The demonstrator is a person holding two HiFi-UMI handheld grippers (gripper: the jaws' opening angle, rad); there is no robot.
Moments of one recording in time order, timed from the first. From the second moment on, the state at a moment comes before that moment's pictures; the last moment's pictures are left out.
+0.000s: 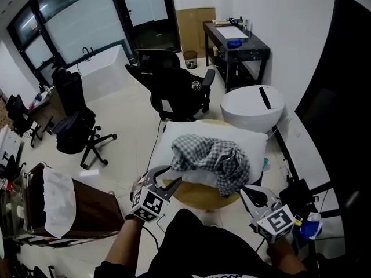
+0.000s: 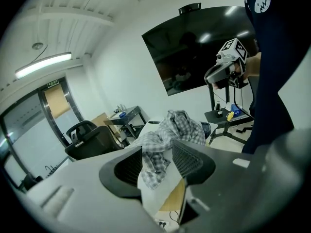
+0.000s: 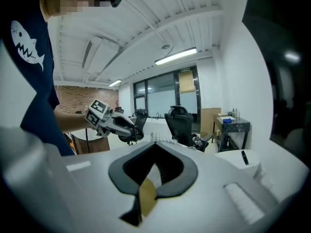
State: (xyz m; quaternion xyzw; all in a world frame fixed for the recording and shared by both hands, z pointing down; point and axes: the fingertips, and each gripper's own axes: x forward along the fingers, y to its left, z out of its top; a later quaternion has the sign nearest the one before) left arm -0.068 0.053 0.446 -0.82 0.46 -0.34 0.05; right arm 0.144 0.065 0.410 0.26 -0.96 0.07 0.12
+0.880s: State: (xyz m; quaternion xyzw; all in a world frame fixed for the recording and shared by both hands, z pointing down) left arm -0.101 -0.060 0.583 -0.73 0.49 -0.48 0.04; right arm 0.127 0.023 0.419 0.28 -0.95 0.07 0.15
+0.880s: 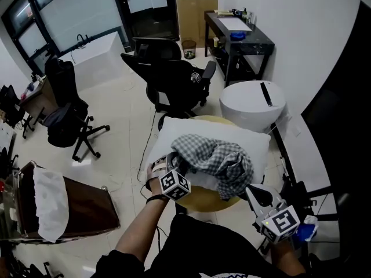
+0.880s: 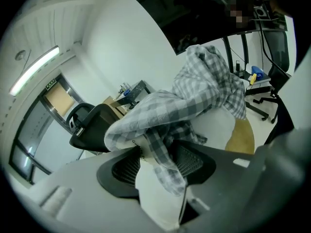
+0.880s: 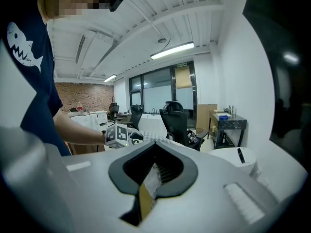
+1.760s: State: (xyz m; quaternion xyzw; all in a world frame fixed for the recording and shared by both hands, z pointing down) left arm -0.157 -0.008 0.461 -0.78 0.48 -0.40 0.11; right arm 0.022 -0.023 0.400 0.15 -0.97 -0.02 0.19
